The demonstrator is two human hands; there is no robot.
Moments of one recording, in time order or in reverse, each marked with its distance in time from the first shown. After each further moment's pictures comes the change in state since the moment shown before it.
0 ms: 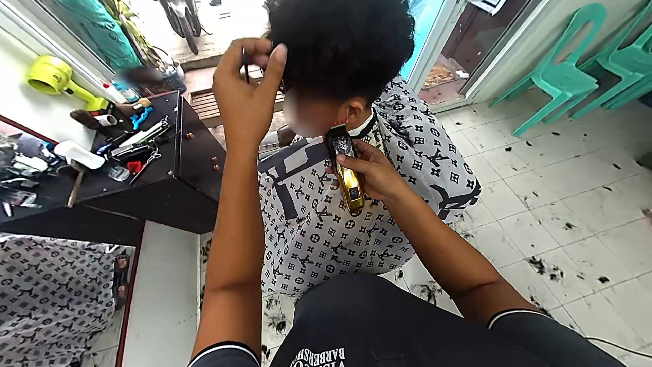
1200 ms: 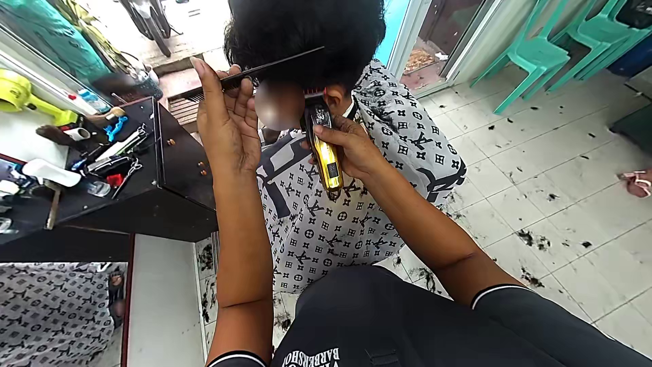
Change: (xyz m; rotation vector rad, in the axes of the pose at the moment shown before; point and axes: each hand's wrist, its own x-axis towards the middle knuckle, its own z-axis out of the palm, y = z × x) left_hand -0.039 0.030 0.010 -1.009 0.181 -0.571; right_hand 0.023 -0.014 0.015 0.106 0.027 -0.072
